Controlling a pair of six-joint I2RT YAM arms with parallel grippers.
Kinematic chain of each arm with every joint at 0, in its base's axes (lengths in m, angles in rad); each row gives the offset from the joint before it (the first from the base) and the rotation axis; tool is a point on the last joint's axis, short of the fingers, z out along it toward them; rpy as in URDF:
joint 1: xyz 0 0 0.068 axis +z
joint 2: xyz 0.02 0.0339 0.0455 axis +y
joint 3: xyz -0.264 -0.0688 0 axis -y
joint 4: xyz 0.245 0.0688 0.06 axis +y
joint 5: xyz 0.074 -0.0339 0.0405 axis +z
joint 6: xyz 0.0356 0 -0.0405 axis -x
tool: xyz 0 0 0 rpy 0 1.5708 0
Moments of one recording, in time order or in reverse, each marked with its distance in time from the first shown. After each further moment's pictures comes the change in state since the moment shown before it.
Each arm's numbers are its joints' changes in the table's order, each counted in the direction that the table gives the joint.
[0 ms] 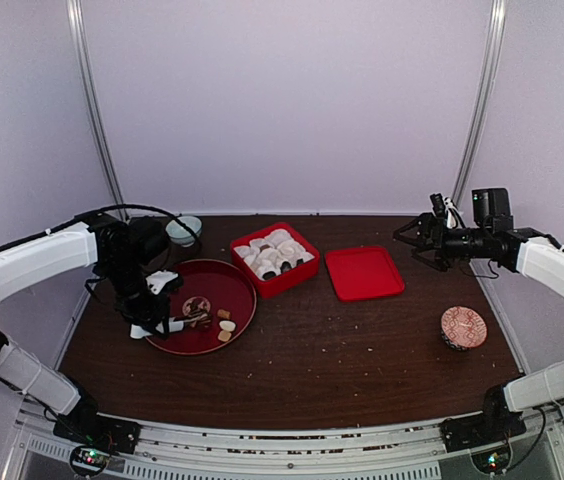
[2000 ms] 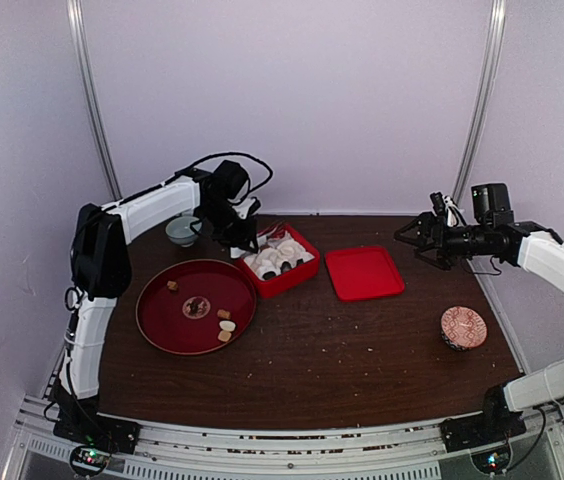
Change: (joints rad) left arm -0.003 0.895 1.040 -0.242 -0.046 0.057; right arm 0.000 0.008 0.050 0.100 -0.030 0.054
